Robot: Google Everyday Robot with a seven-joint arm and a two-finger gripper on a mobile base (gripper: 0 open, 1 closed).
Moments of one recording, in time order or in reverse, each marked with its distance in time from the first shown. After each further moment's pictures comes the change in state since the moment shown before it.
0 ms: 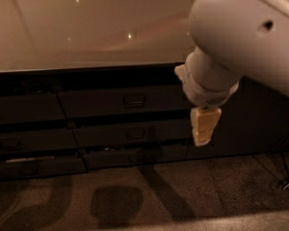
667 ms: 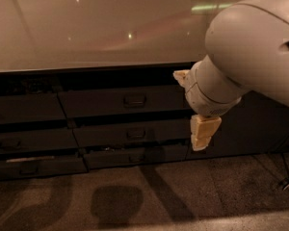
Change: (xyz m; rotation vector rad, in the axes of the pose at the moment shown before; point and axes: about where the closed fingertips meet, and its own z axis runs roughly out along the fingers) arm -0.004 0.009 0.007 0.061 -0.083 -0.008
